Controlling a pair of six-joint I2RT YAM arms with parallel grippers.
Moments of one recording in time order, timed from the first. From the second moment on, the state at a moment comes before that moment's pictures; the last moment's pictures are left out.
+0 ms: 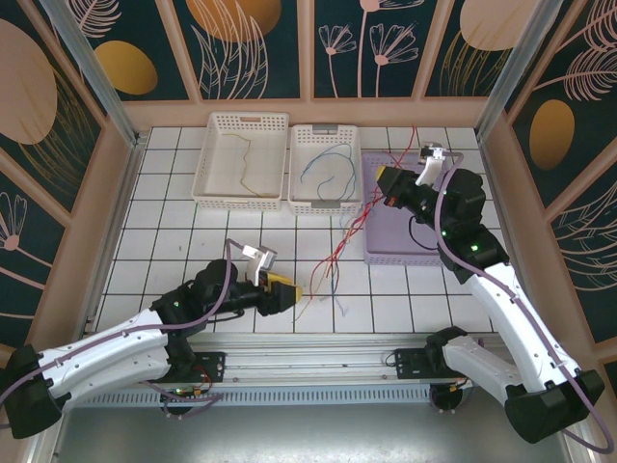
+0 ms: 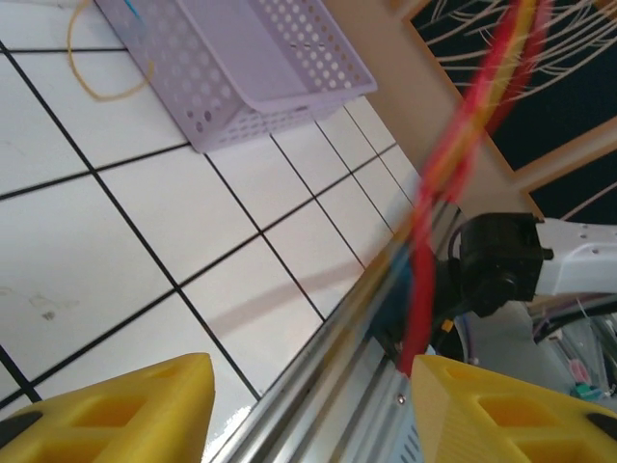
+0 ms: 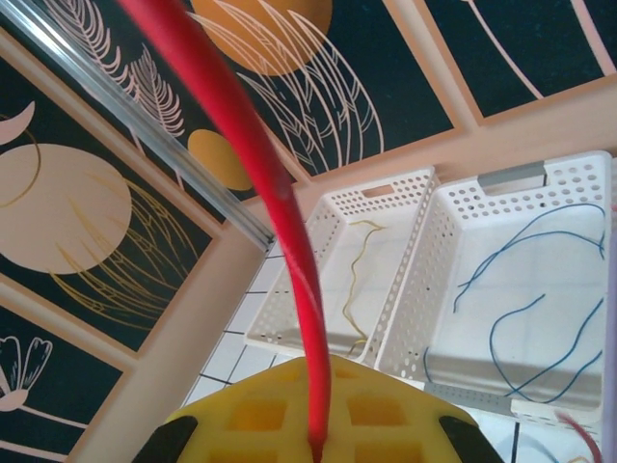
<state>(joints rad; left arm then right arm) -0.97 0.76 0.41 -0.02 0.25 -0.71 0.38 0.93 0.97 -0.17 -0.29 0.60</state>
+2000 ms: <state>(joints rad) -0.97 0.57 0.32 -0.02 0.10 -0.76 0.39 0.88 0.90 -0.17 -0.16 0.66</state>
